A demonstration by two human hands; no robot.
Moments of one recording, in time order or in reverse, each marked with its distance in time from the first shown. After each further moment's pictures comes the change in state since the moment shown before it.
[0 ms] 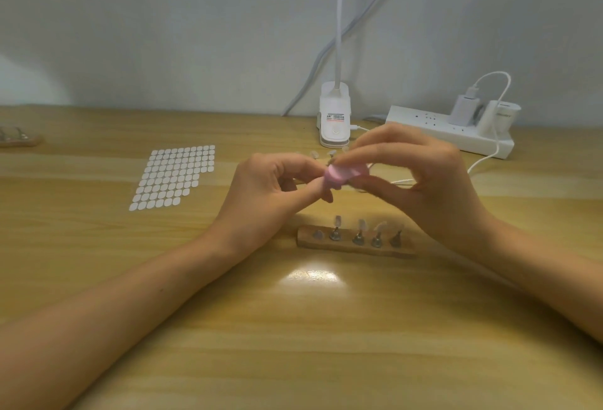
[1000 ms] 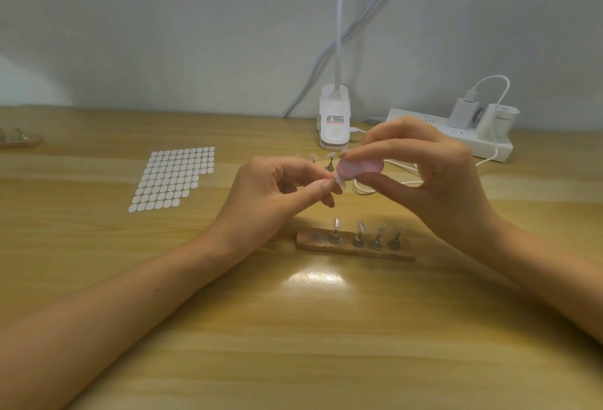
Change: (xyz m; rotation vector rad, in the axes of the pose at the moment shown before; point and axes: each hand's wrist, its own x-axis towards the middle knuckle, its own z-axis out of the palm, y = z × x) left_hand 0.000 0.008 0.001 -0.051 0.008 -0.060; right_hand -0.002 0.004 -0.005 -0.028 0.052 0.051
